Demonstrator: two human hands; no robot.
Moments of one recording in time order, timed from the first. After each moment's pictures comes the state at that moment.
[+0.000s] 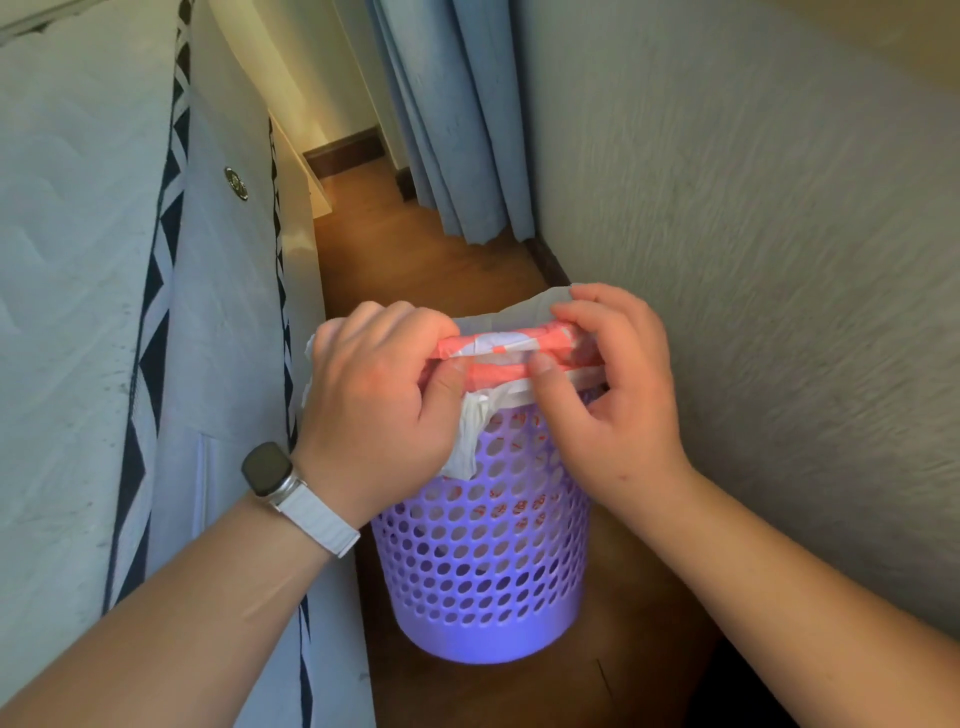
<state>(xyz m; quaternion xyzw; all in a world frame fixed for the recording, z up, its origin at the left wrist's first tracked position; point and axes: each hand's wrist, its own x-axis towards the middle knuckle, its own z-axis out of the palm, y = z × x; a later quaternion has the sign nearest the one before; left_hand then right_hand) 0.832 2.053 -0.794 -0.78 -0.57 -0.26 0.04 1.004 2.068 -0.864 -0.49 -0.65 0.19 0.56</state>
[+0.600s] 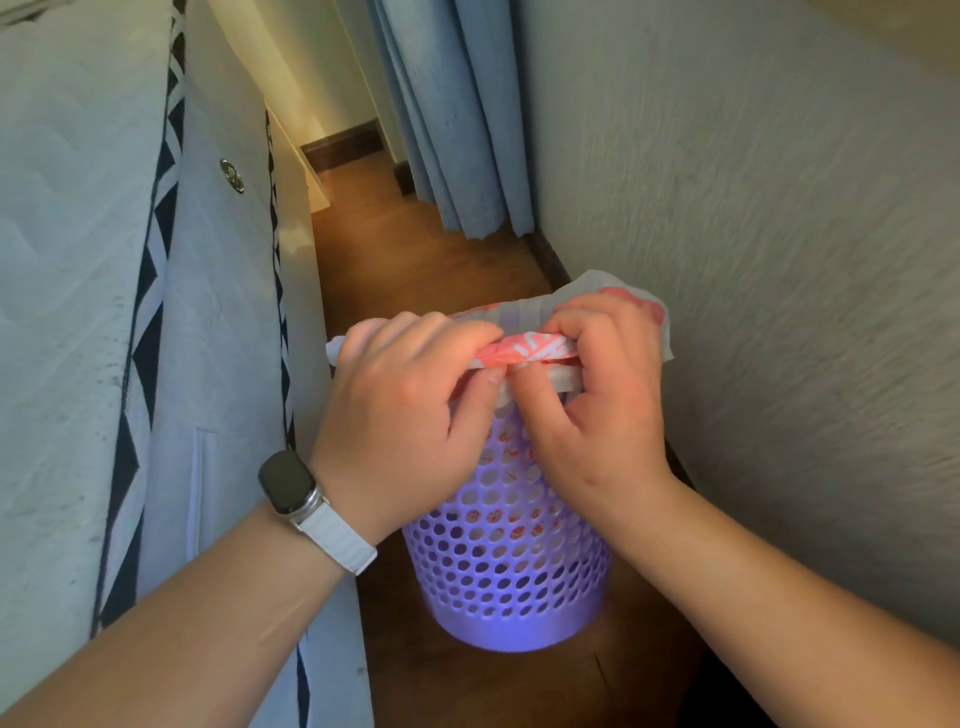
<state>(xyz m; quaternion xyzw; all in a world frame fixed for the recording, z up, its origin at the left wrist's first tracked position) 0.844 2.046 -0.796 -0.82 -0.52 -0.25 0.04 0.992 2.061 -0.860 -0.49 -0.66 0.13 0.55</state>
